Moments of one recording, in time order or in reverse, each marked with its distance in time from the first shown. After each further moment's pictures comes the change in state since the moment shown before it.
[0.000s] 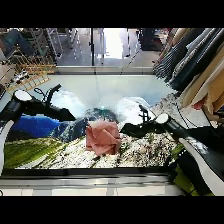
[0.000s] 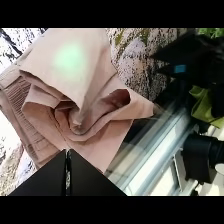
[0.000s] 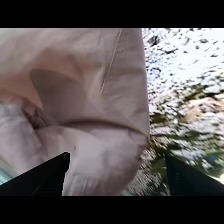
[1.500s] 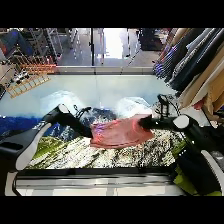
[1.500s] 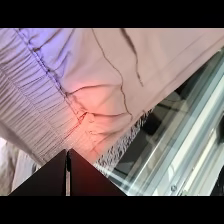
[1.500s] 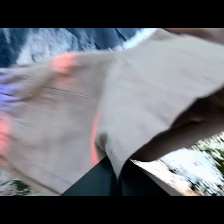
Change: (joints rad) left arm -0.255 -0.311 0.000 0.091 0.086 0.116; right arm -0.046 0.302 -0.019 -0.327 -0.126 0.067
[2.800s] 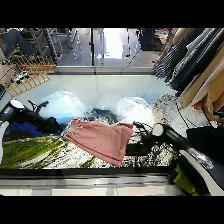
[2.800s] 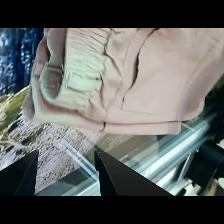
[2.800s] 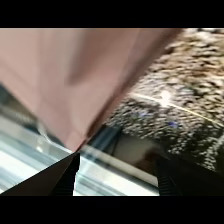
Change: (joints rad) left arm 0.463 0.162 -0.006 0.116 -0.196 -0.257; right arm 0.135 -0.131 -0.161 0.015 0.303 0.105
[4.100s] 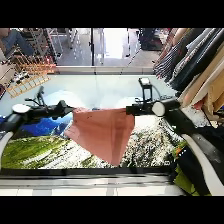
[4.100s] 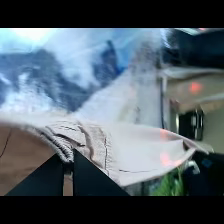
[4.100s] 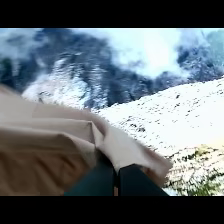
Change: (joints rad) left arm -0.164 0.187 -0.251 -0.504 0.658 0.020; right arm 0.072 -0.097 0.498 -0.454 -0.311 0.242
